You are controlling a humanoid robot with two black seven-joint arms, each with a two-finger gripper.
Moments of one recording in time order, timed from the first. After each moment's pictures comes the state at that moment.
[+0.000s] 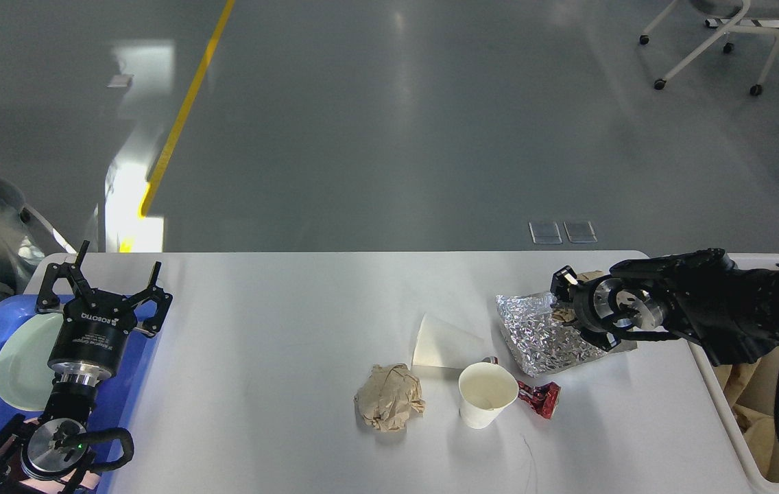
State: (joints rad) left arm -0.20 0.23 -1.33 -0.85 0.09 -0.59 -0.29; right arm 1.34 -0.25 -1.00 0.85 0.56 0.07 -0.16
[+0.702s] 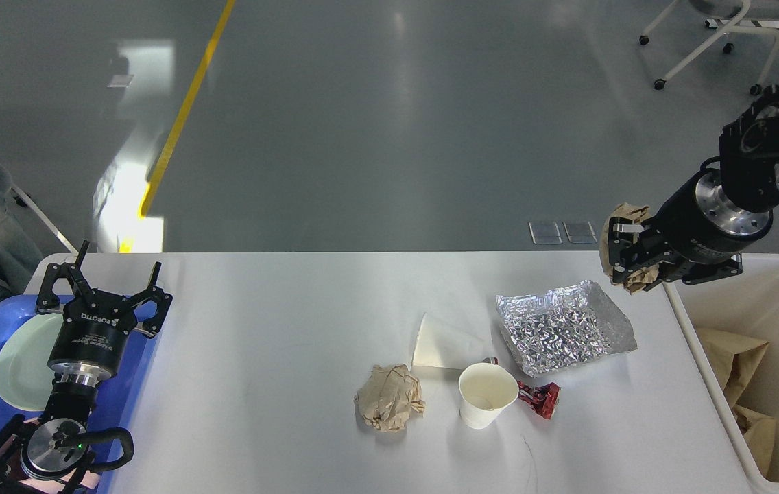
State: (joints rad) left arm -0.20 0.23 -1.33 -0.85 0.09 -0.59 -0.29; right arm 2.33 -0.39 -1.35 1.61 0.02 0.57 -0.15
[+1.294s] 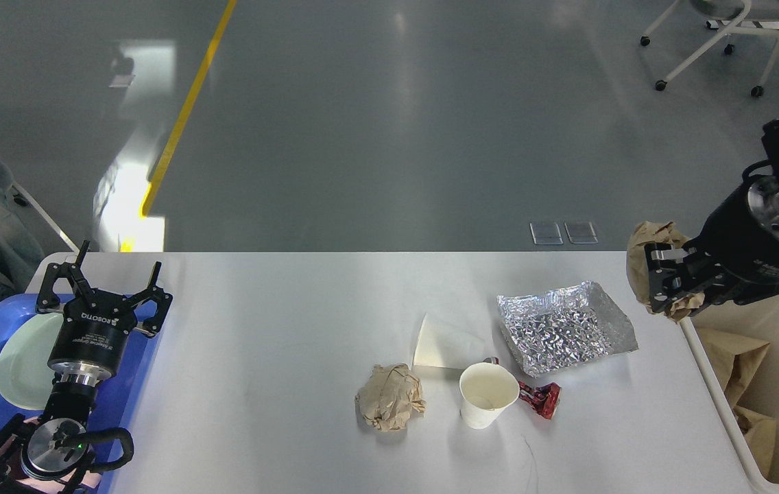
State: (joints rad) left arm -0.20 0.23 -1.33 -0.85 0.09 -0.59 -0.29; right arm 2.42 -0.48 -1.41 1.70 -0.09 0.61 -0.16
